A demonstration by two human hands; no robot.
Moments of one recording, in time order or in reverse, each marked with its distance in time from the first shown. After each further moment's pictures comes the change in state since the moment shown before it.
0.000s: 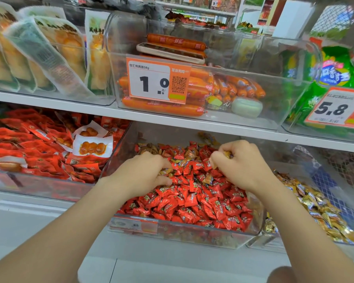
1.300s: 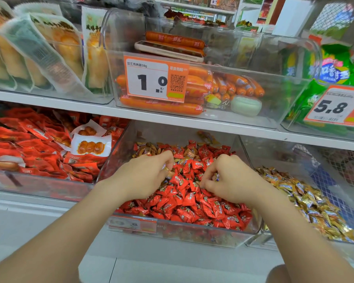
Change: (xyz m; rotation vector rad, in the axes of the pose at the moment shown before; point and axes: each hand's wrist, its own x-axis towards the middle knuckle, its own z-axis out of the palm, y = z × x) left_hand -0.009 0.006 0.002 -0.108 0.028 0.023; right_hand -0.009 0.003 0.018 -0.198 -0.329 -0.106
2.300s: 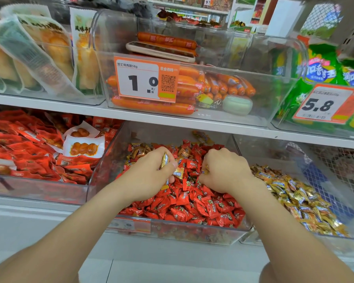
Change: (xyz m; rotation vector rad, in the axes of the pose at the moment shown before) left_hand -0.005 0.031 0.003 -0.631 0.065 -0.101; right_hand 0.012 -0.012 -0.002 -0.307 0.061 0.190
